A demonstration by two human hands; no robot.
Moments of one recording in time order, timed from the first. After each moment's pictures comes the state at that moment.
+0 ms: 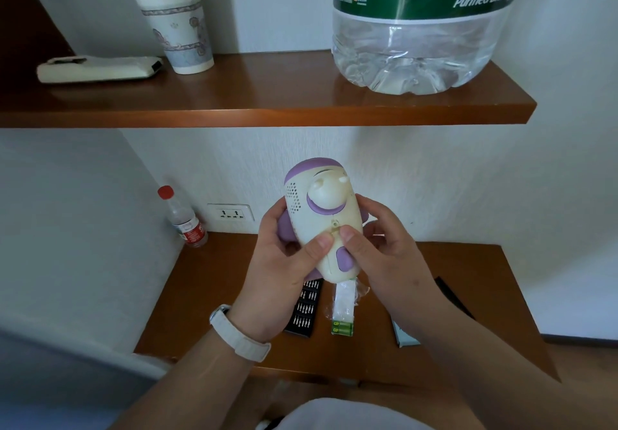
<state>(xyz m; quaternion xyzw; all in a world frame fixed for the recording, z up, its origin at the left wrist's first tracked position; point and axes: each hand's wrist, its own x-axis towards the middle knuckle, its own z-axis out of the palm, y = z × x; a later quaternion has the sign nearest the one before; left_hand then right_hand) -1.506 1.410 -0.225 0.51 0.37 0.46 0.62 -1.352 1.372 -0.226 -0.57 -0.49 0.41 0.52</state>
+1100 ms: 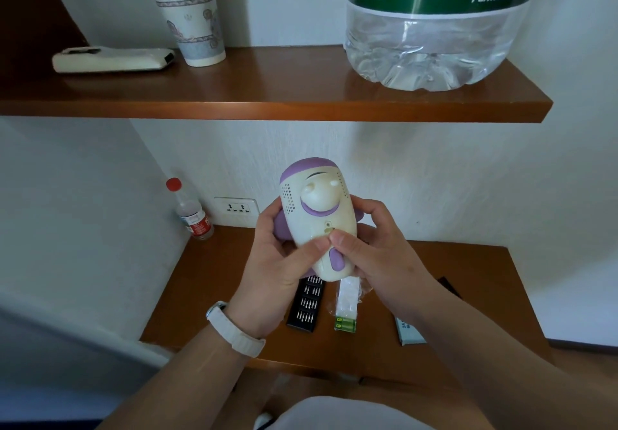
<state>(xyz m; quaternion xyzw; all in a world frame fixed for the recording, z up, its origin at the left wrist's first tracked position) -1.520 1.410 -0.233 0.52 0.38 0.47 0.61 -1.357 1.383 -0.232 -0.48 -0.47 0.53 0.52</state>
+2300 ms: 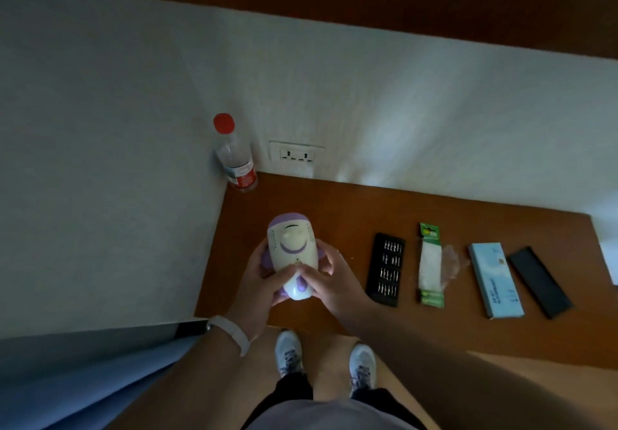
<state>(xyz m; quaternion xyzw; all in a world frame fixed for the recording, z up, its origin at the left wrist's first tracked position) -1.746 1.519 -0.452 0.32 0.51 0.31 0.73 -1.590 1.493 -0.433 -0.62 -0.33 0.61 0.37</state>
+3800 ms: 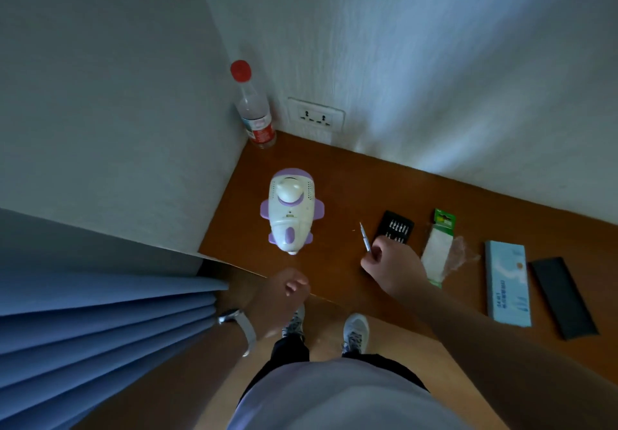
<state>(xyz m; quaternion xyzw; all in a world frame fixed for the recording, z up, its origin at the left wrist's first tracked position) -1.699 1.424 -0.463 0.53 0.65 0.11 0.54 -1.458 1.469 -0.467 -0.72 -0.61 0.33 0.03</state>
